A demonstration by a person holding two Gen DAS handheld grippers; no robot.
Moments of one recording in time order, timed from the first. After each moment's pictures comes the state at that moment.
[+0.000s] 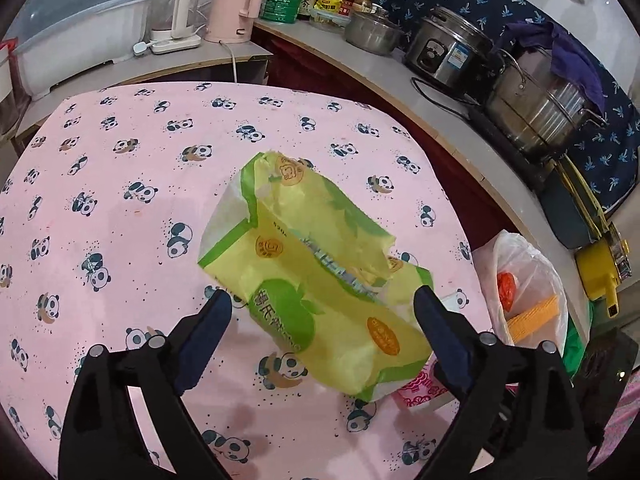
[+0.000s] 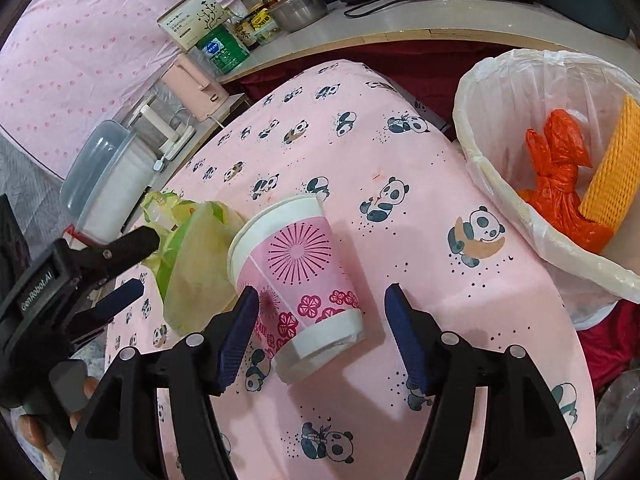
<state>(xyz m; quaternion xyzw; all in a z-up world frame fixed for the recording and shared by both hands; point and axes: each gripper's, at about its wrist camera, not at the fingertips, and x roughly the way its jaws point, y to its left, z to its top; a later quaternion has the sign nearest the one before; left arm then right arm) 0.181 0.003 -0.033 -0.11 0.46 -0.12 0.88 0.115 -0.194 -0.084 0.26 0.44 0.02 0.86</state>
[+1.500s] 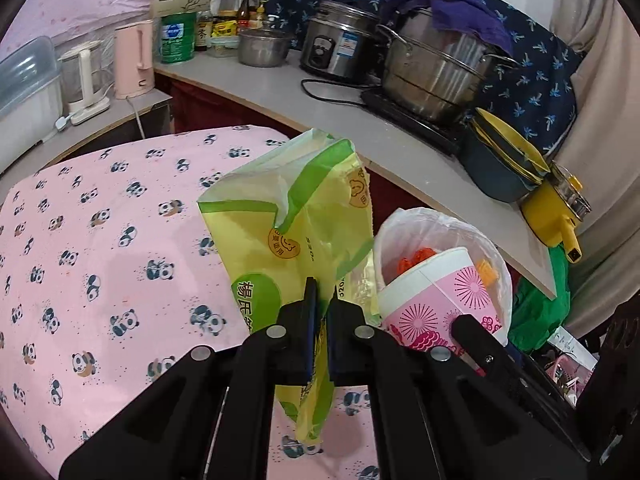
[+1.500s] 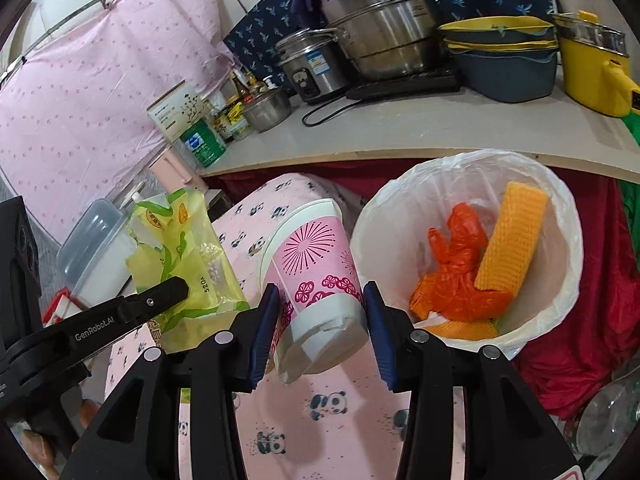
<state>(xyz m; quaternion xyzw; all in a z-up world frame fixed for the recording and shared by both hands) 0.143 -0.115 0.026 -0.03 0.42 -0.23 0.88 0.045 -0.281 -0.008 0.27 0.31 -0.07 0.91</state>
